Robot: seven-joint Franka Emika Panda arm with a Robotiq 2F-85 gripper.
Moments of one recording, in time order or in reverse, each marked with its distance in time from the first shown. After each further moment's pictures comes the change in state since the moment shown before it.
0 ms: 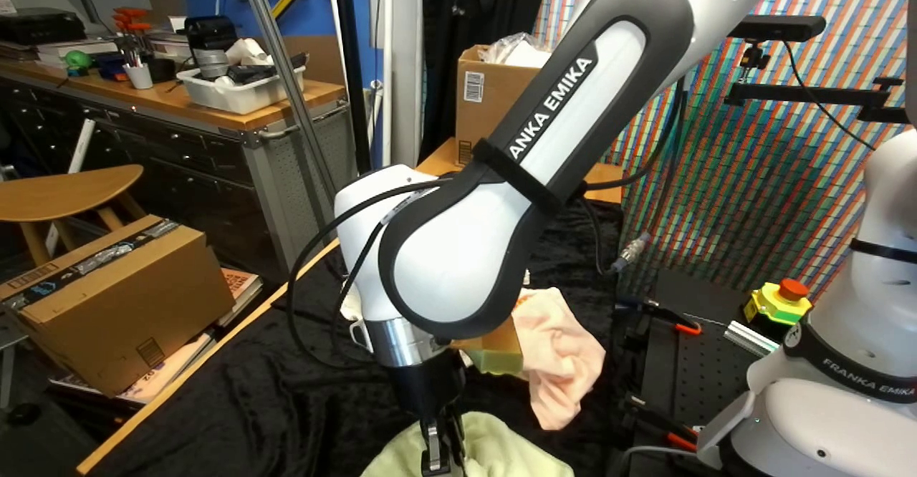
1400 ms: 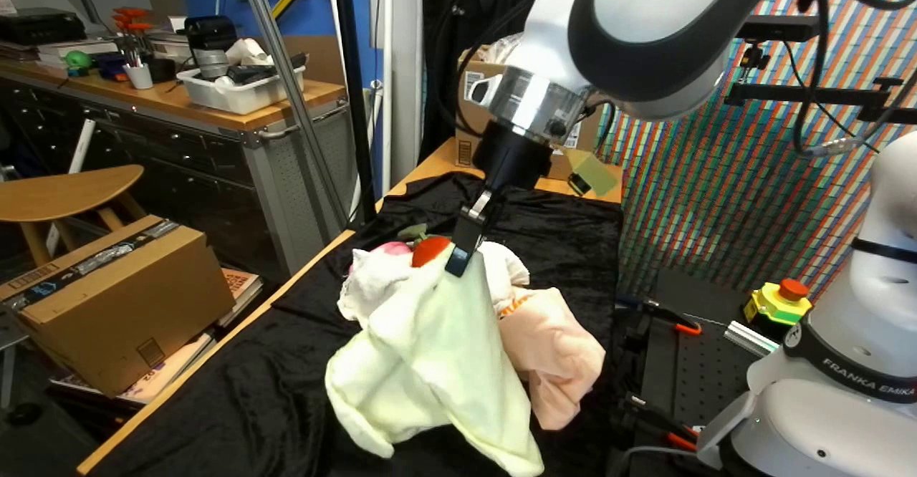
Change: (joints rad) arm -0.064 -0.724 -0.143 -0.484 0.349 0.380 -0.099
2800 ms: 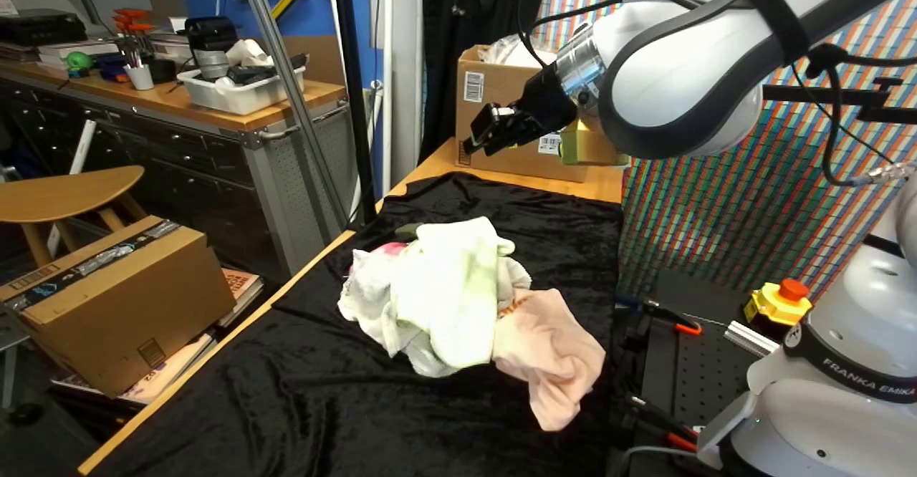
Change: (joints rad) arm -0.488 -0.128 0.396 -0.199 0.081 0.683 0.312
